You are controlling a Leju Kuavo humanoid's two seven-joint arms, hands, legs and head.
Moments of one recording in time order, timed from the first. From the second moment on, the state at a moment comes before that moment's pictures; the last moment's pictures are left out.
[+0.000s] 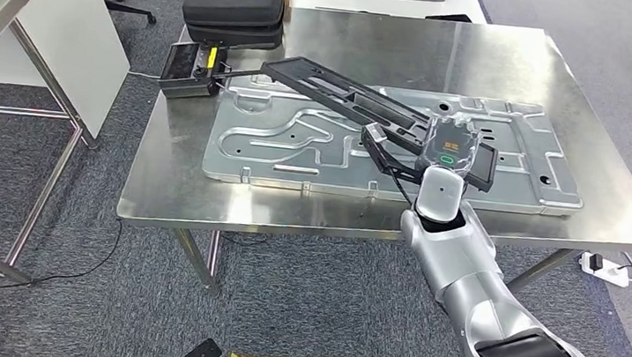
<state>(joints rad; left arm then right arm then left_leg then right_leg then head) -0.18 -0.26 0.70 -0.19 -1.45 0.05 -0.27 -0.89 0.02 0.44 -0.51 1.49 -0.27 0.43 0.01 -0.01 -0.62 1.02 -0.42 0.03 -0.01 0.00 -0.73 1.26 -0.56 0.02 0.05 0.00</state>
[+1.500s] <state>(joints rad) -0.17 -0.26 0.70 -0.19 -1.43 0.06 -0.27 -0.82 0.03 0.43 -0.49 1.55 -0.28 0.45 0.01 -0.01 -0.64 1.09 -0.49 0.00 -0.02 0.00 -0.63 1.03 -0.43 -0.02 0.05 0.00</state>
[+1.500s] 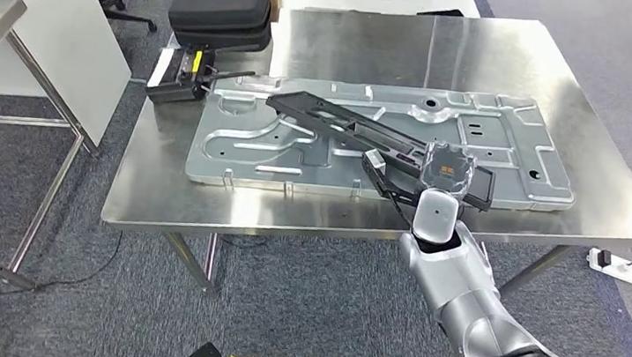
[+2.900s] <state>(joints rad) -0.17 -0.26 0.65 -0.19 -1.41 0.04 -0.28 -0.82 0.05 0.44 -0.45 1.57 -0.34 0.42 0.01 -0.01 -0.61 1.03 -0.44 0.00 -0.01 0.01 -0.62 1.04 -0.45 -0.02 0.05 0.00</state>
